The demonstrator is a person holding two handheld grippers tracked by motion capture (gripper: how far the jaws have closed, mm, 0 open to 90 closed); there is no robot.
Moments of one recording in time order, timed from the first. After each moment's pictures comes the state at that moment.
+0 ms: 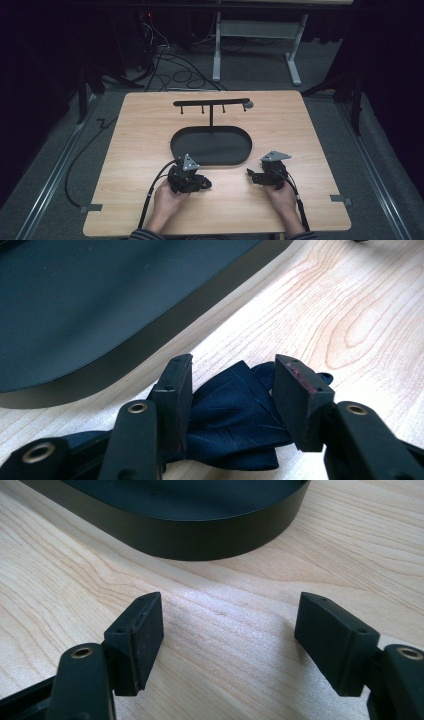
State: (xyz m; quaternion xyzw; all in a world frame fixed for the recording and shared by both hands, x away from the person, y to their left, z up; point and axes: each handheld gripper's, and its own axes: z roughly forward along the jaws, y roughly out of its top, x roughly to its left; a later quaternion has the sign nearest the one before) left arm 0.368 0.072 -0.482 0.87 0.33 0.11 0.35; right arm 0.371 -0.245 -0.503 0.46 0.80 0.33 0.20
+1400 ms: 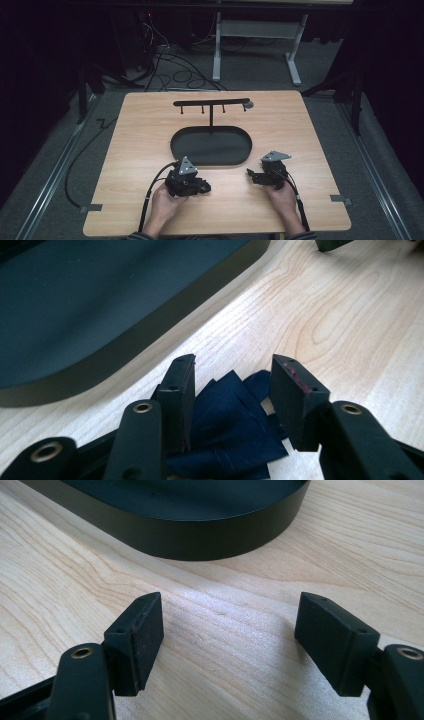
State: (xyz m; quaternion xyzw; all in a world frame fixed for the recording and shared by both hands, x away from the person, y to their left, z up) left arm 0.354 0.080 -0.473 0.87 0.31 0.10 0.37; right arm 0.371 -0.245 -0.503 0.45 0.80 0.34 0.20
